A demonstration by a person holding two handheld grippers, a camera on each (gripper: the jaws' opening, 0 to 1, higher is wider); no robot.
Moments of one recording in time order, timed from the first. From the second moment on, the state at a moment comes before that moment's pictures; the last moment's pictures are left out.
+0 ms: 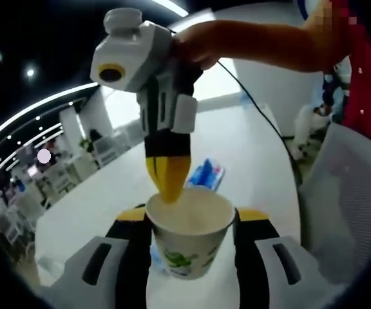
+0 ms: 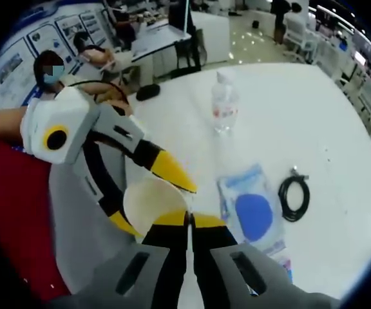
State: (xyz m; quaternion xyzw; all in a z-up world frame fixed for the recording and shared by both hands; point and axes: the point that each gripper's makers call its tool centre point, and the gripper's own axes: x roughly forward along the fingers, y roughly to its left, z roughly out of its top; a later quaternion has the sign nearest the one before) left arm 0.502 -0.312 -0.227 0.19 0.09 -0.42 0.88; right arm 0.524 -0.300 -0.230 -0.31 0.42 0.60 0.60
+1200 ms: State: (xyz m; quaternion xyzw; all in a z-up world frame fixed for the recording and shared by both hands) left arm 0.503 -0.305 -0.227 0.16 0.10 -0.41 0.89; right arm 0.519 -0.300 -0.222 -0.30 0.39 0.62 0.61
